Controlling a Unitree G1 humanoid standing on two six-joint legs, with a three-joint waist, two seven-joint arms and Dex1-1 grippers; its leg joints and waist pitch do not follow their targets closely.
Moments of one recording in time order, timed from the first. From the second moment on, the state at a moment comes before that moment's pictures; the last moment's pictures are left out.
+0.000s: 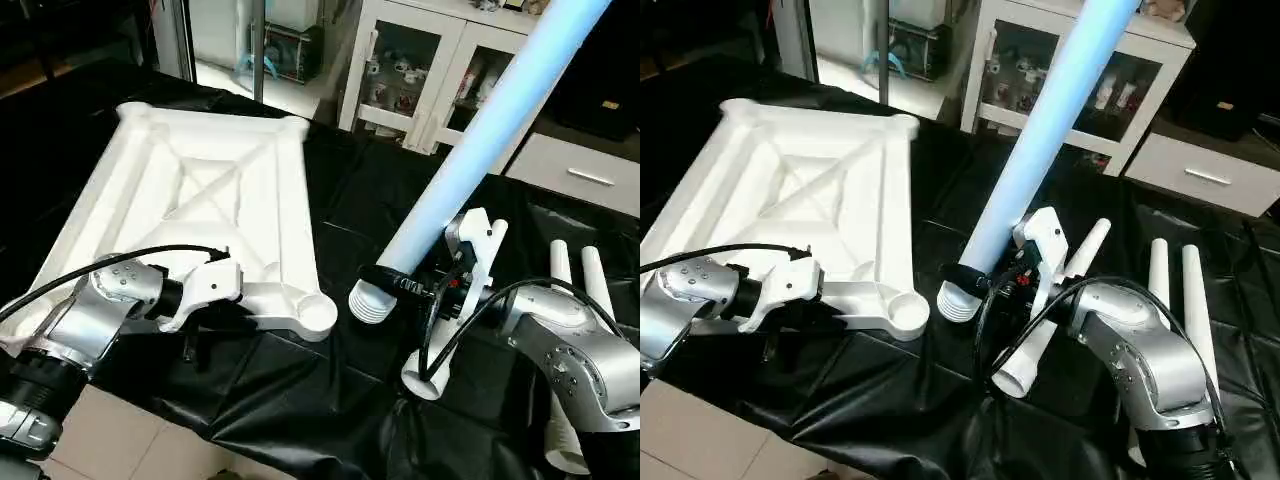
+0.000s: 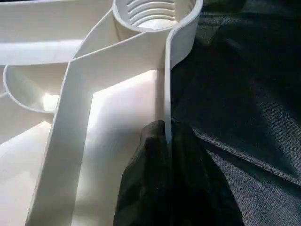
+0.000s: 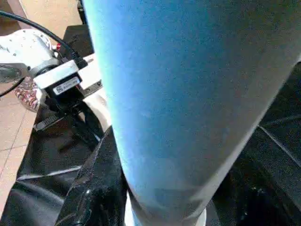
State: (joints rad) left arm -0.48 0.70 -0.35 0.36 0.00 0.08 -1.26; right arm -0.25 -0.40 0.05 -0.20 0.48 0.58 0.79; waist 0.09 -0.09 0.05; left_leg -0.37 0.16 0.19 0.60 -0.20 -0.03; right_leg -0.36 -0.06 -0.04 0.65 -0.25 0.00
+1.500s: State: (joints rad) left arm -0.42 0.62 -0.35 0.23 0.07 0.10 -1.22; right arm -0.44 -0.25 0.21 0.07 0.38 0.62 0.71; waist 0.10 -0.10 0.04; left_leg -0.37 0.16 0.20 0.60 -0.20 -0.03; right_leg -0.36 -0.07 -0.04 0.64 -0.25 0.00
